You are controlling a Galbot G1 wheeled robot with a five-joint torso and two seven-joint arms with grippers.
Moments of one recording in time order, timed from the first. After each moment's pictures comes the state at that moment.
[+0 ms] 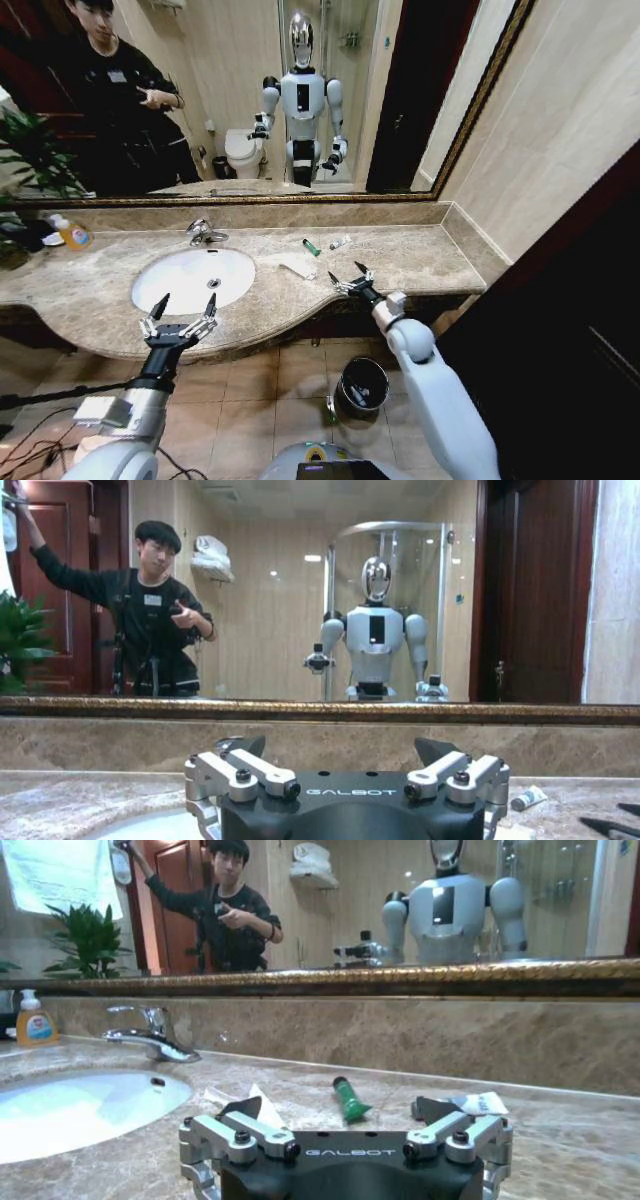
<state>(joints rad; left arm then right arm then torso) 1.84 -1.36 -0.82 -2.47 -0.37 0.04 0.05 -1.02 1.36 0.34 1.73 0.22 -0.17 -0.27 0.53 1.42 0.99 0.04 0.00</state>
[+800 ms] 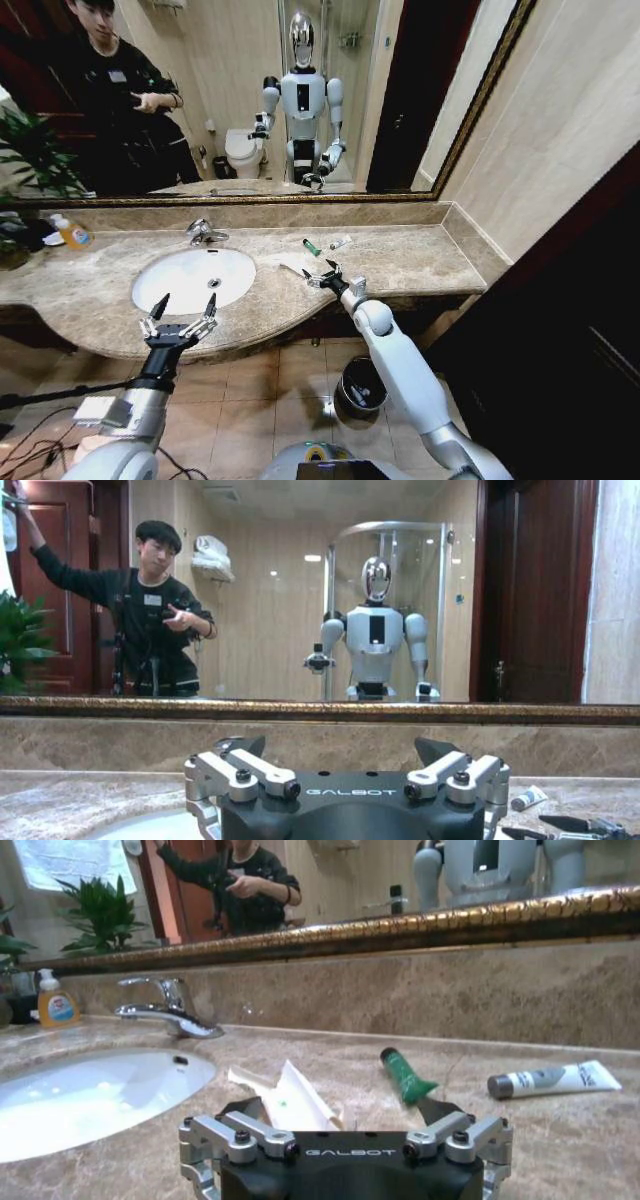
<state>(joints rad) 1.84 -1.36 -0.82 -2.47 -0.37 0.04 0.05 -0.84 1.41 0.20 1.53 0.25 -0.22 -0.24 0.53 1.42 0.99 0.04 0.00</state>
